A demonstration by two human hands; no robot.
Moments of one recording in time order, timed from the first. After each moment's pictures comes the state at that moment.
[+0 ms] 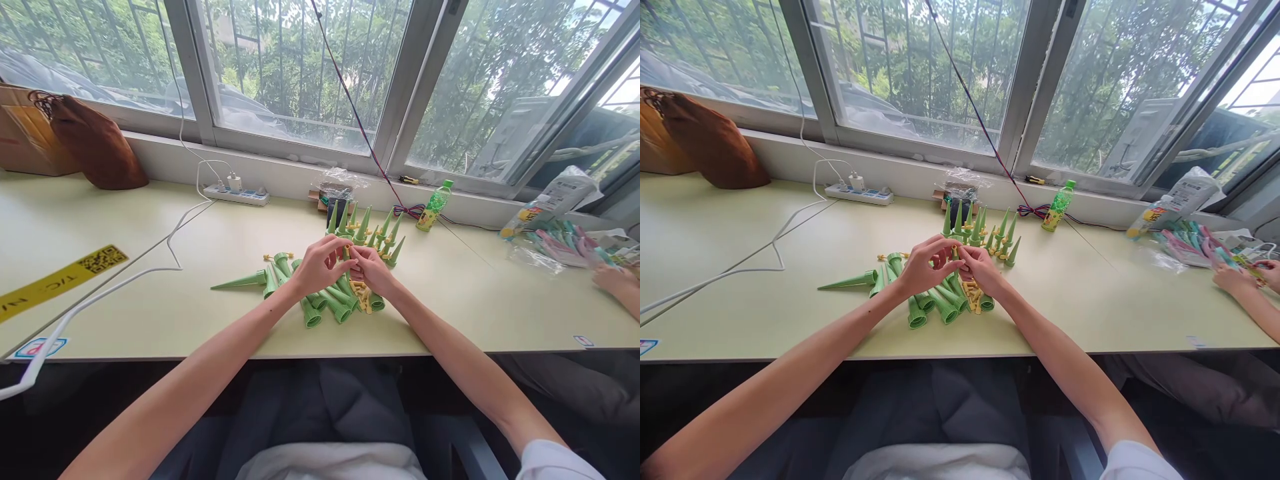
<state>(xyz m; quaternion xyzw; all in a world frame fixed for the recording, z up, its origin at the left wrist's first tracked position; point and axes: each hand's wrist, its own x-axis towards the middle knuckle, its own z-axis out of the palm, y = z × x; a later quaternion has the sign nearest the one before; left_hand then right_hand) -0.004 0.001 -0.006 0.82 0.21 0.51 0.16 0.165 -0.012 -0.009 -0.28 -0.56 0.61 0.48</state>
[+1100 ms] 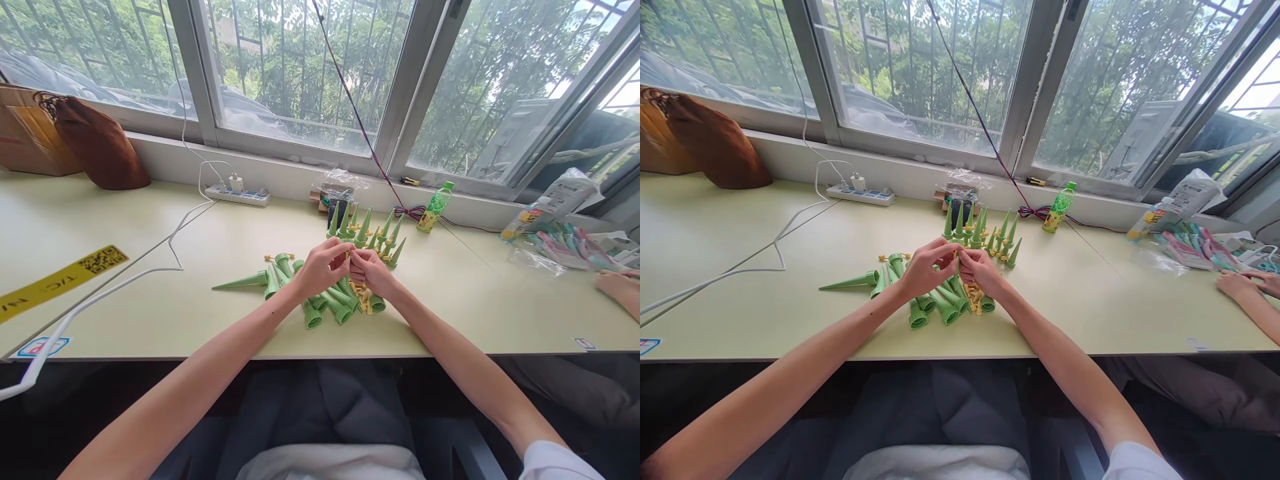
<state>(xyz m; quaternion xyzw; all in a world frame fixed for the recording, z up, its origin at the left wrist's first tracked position) -0.004 -0.001 -0.007 0.83 0.20 0.50 0.13 0.166 -0.012 -0.011 -0.29 -0.57 0.62 0.46</state>
